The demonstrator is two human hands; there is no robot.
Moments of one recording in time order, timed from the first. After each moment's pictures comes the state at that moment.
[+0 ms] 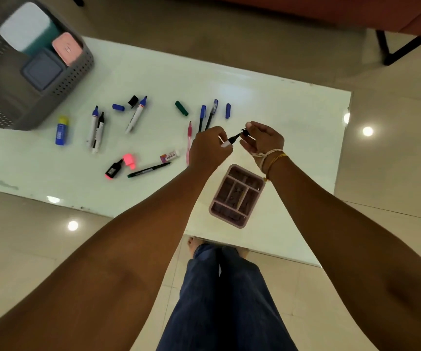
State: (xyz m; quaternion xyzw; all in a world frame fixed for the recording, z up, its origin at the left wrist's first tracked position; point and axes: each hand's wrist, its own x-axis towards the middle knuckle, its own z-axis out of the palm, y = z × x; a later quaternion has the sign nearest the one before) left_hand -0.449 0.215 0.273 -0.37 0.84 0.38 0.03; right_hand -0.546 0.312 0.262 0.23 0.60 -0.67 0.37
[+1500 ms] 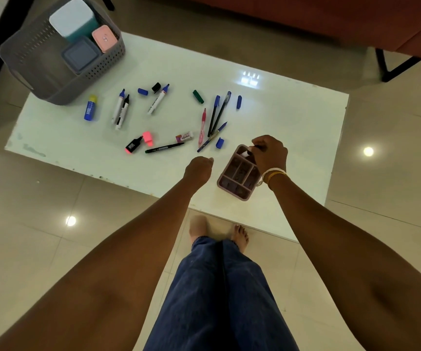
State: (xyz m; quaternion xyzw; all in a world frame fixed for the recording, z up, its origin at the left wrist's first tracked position) left_hand -0.334 0.251 0.306 -0.51 0.66 0.52 0.18; right_hand -0.469 0.371 0.295 -0.12 0.88 -0.38 0.24
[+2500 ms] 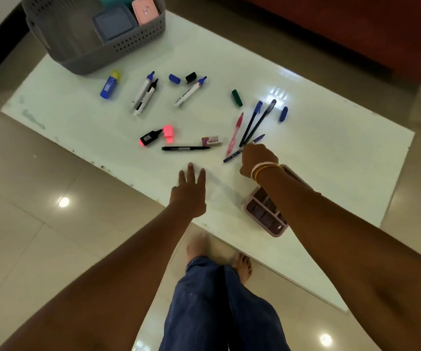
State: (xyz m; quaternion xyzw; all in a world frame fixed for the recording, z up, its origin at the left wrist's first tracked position) left_hand -0.262 0.217 0.191 -0.39 0.84 0.20 0.32; right_hand -0.453 0.250 0.209 -0.41 0.86 0.08 0.29
